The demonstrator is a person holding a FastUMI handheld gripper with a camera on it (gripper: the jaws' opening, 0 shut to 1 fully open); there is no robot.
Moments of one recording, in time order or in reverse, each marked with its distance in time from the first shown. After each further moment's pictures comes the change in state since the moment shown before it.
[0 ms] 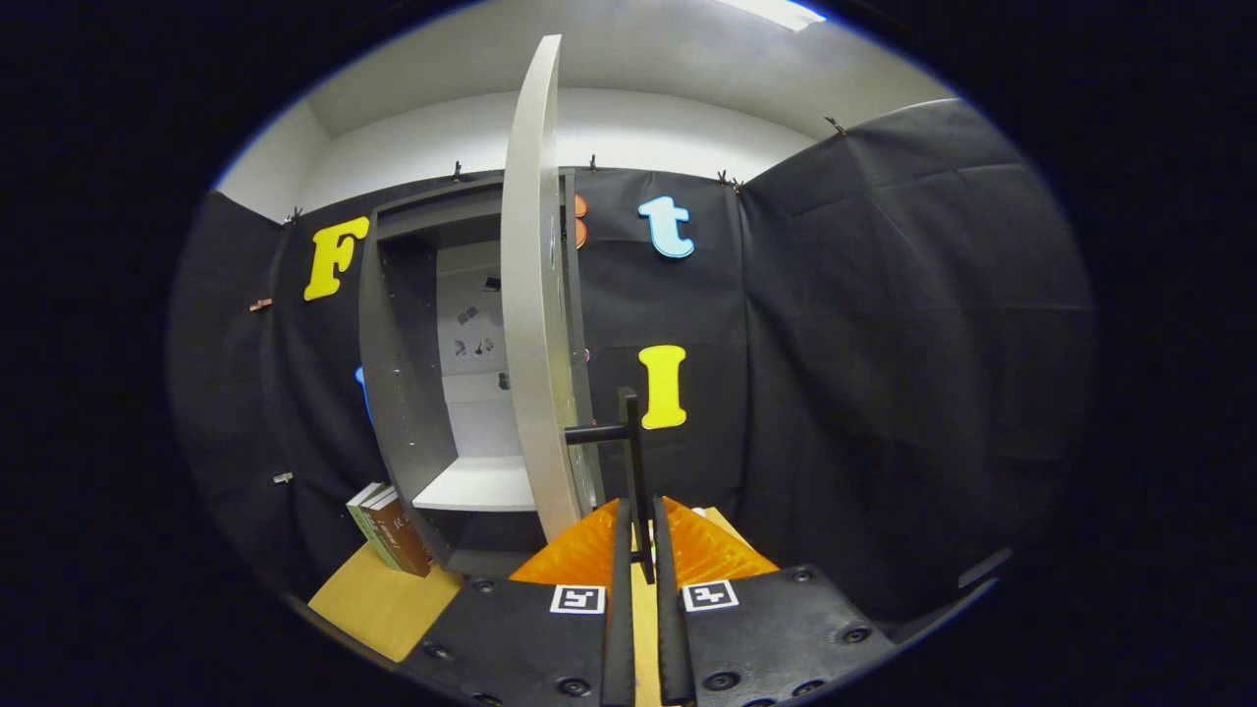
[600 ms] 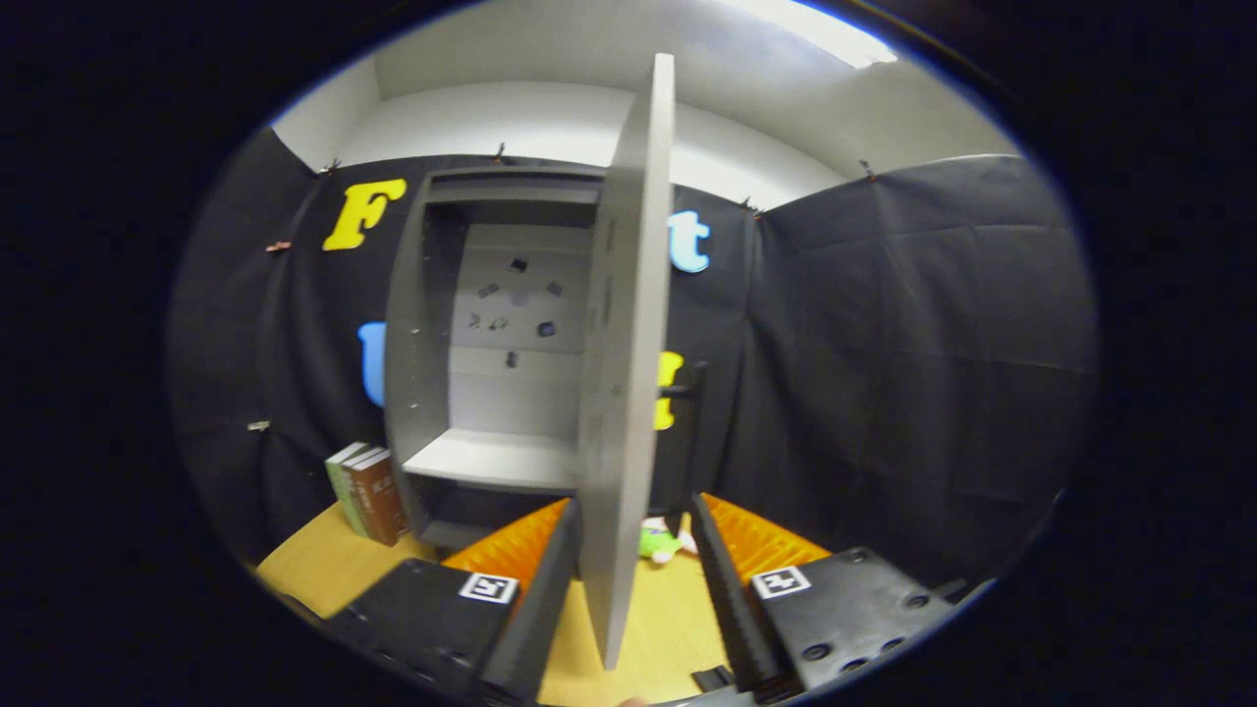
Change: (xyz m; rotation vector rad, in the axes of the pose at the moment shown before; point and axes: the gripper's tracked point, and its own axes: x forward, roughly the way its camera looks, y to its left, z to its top) arm -0.043 0.046 -0.039 -0.130 0.036 0.078
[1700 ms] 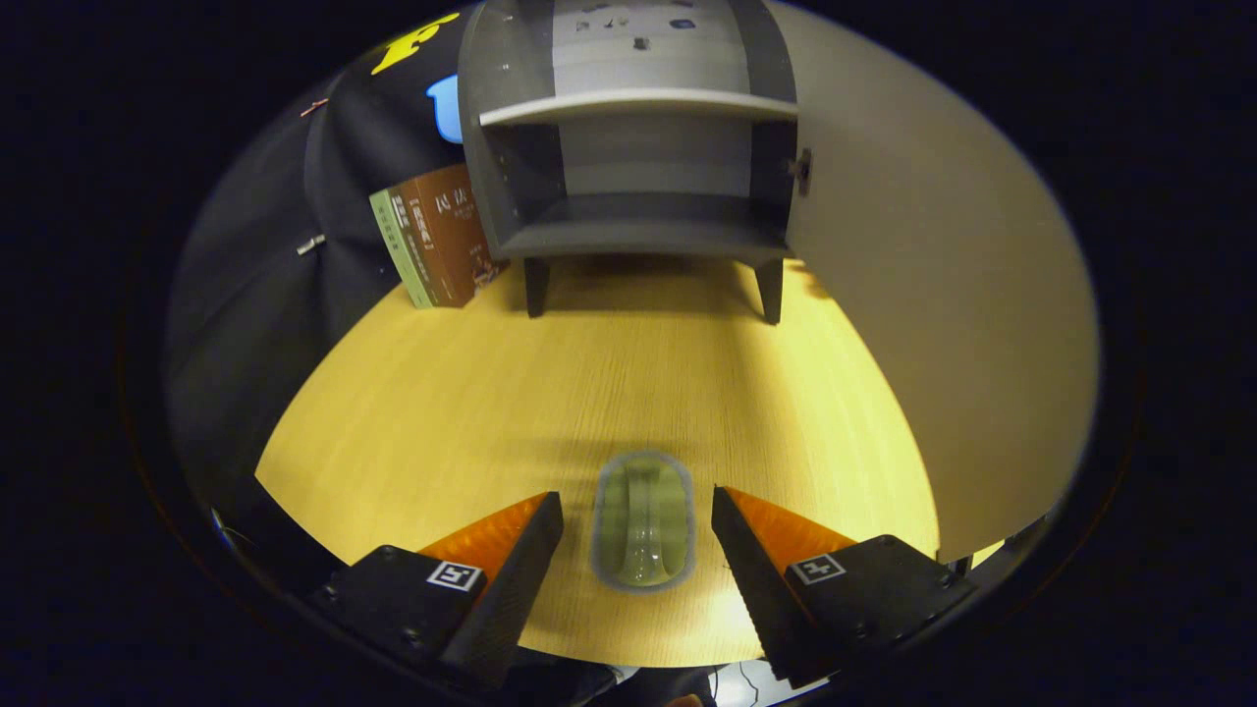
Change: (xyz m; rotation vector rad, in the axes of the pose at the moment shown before) arm 0.083 0.142 -0.415 -0.001 0.737 0.183
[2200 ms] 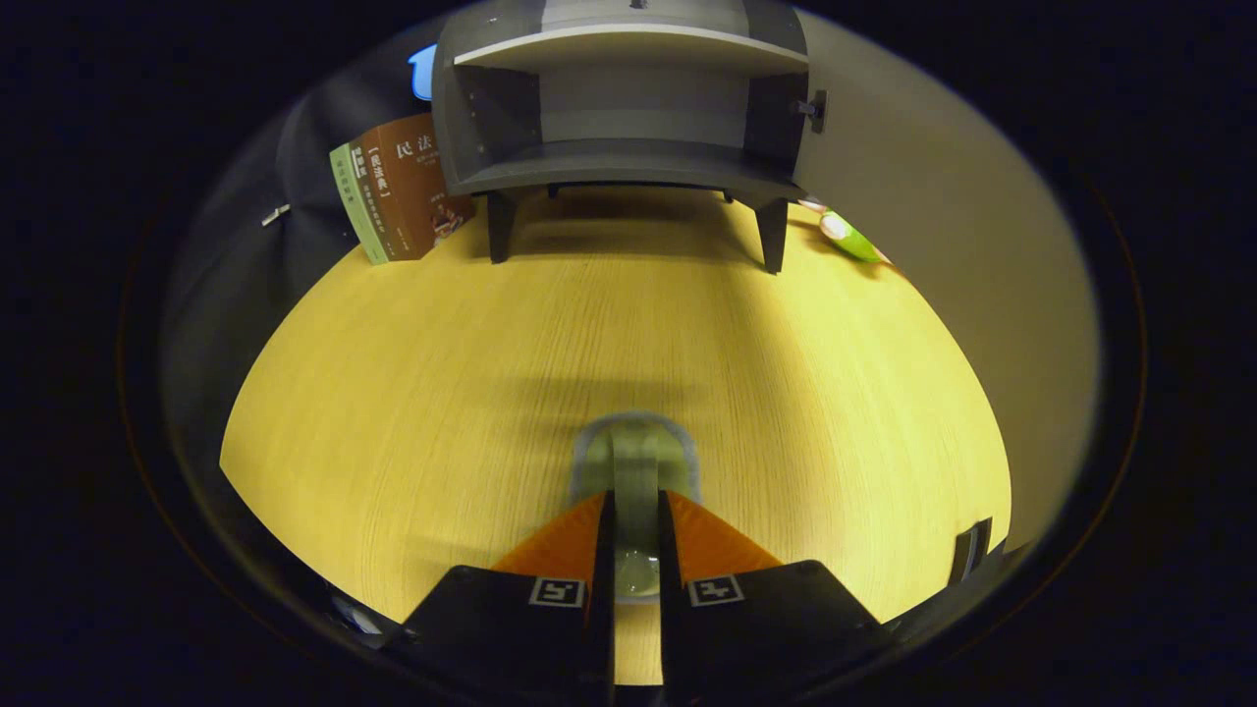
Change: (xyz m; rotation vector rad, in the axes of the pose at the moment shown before) arm 0.035 -0.007 -0.024 0.000 0.082 -0.065
